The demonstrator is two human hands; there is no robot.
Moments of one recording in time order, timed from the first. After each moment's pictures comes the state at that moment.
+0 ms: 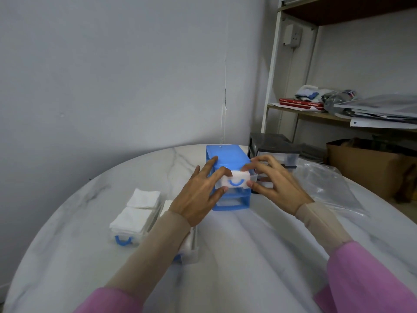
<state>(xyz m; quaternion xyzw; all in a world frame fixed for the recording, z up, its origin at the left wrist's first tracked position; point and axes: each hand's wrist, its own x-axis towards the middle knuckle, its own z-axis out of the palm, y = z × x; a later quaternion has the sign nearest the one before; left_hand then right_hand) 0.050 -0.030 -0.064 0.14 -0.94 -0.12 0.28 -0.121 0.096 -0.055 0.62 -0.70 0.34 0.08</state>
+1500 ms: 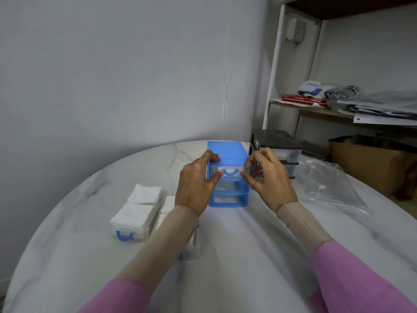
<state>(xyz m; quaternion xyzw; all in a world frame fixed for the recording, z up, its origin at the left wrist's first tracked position) 0.041 -0.032 -0.065 0.19 -0.83 -0.21 0.48 -0.097 0.072 -0.063 0.55 -0.70 0.41 0.21</state>
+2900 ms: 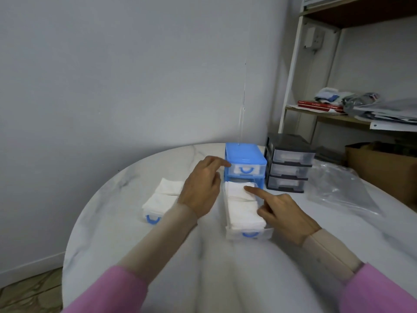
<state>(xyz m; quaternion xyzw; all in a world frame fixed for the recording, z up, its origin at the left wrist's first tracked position) 0.088 -0.023 -0.061 0.20 -0.88 -0.18 0.40 -0.053 0.118 -0.076 0.60 -0.76 0.27 -0.01</state>
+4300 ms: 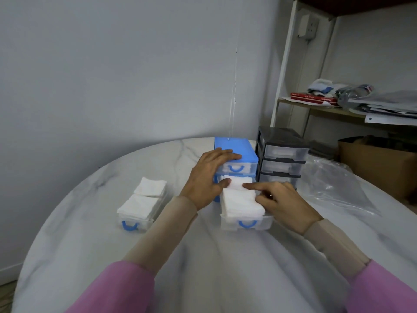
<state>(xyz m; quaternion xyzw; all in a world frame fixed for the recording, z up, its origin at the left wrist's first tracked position) 0.041 -0.042 -0.074 0.12 -0.89 -0.24 0.38 -0.068 0.118 -0.052 0.58 -0.75 0.31 -0.01</state>
